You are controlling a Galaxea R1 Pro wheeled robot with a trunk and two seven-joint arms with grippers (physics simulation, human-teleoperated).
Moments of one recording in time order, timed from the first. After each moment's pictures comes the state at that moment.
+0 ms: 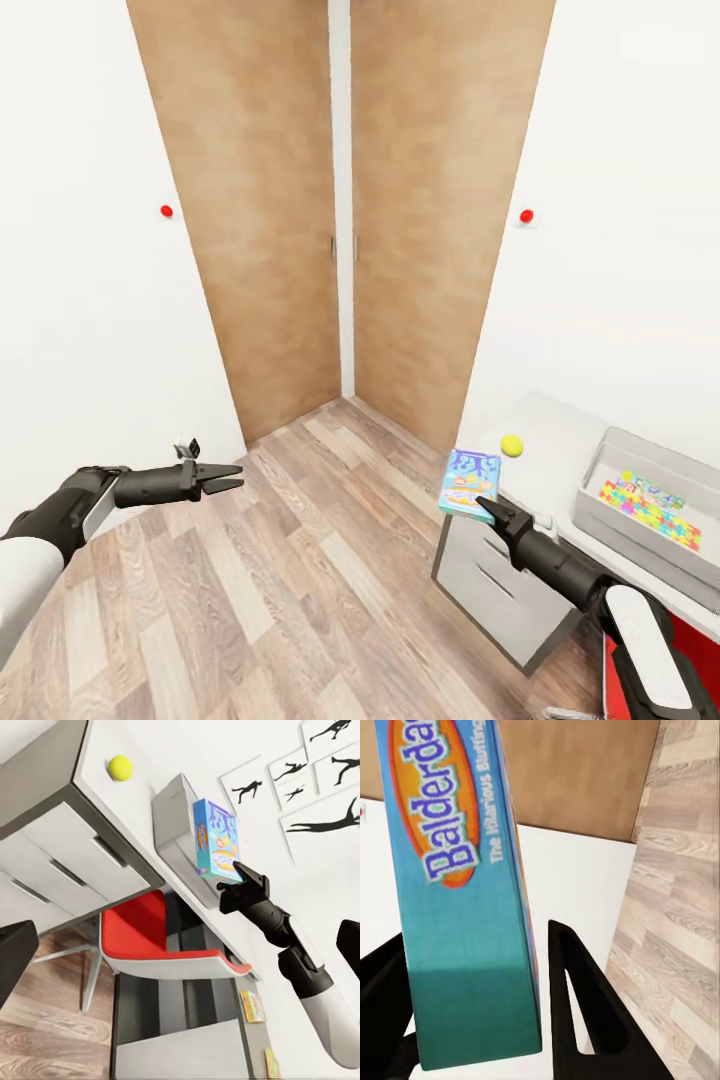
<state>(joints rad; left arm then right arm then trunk) -0.92 0.40 -0.15 -0.50 0.29 0.77 -1.52 -0.28 -0.08 -0.31 -1.30 -1.11 0.85 0.25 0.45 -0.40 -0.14</state>
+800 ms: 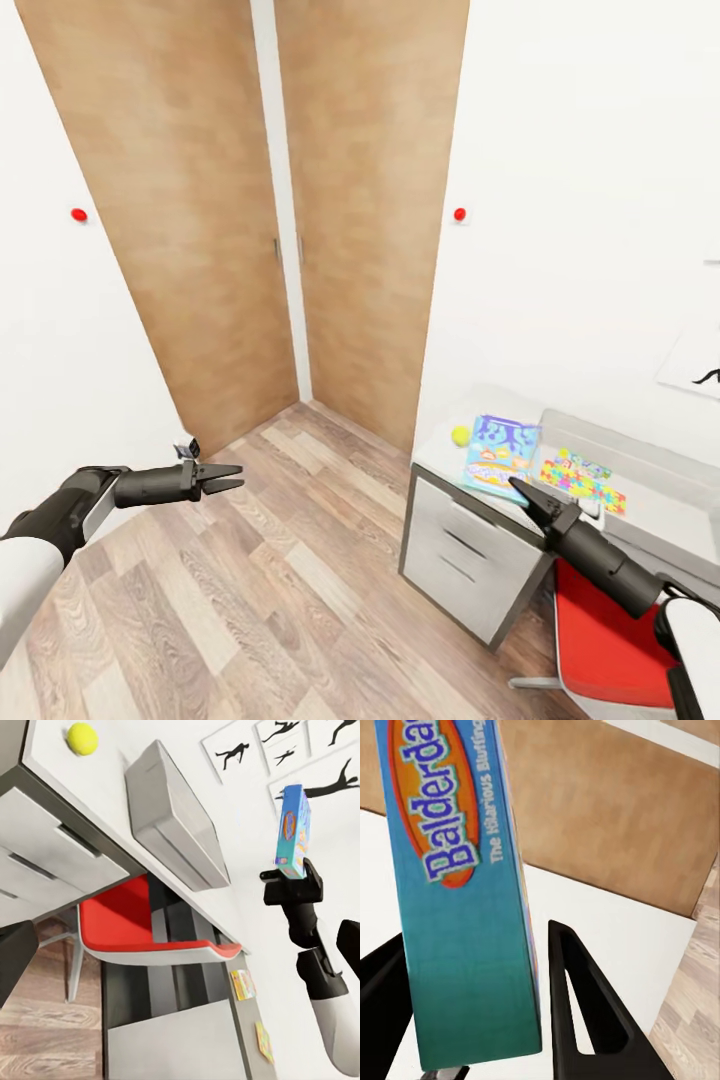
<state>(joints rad) -0.92 0.40 -0.15 -0.50 0.29 0.77 -1.52 -0.20 -0.09 -0.42 -1.56 -1.11 0.96 0.47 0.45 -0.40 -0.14</state>
